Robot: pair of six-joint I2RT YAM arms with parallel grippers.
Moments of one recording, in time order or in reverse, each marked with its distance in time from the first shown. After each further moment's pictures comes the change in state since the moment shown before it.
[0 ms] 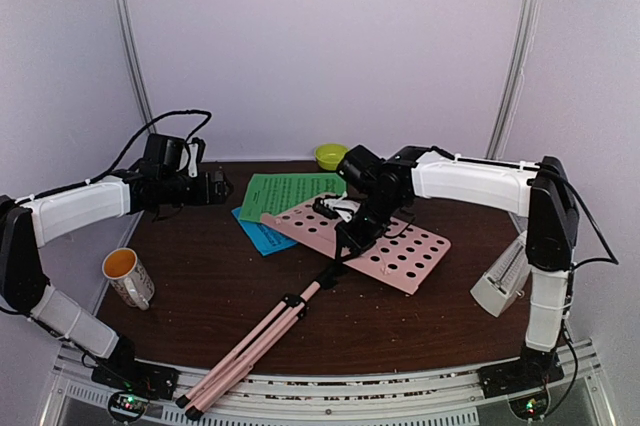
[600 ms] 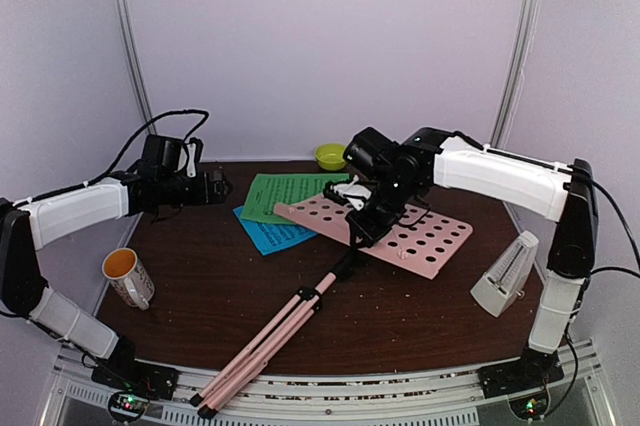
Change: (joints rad) left arm 0.000 -0.014 -0.013 0.012 0.001 -0.027; right arm 0.033 -0.116 0.045 -0.130 0.204 0.005
